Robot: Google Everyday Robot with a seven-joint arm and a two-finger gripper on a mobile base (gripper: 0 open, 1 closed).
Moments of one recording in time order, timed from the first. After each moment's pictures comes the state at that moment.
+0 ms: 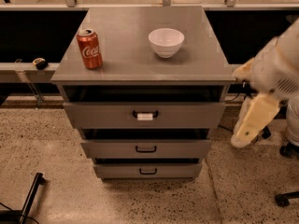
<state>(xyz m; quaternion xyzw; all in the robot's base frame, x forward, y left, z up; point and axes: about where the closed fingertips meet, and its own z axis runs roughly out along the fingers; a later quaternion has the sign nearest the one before) 0.443 -0.193 0.915 -0.60 0.78 0.03 0.18</state>
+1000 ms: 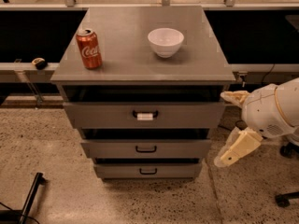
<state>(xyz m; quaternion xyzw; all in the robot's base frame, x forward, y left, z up) 0.437 -0.175 0.846 -0.58 0.74 0.11 0.31</state>
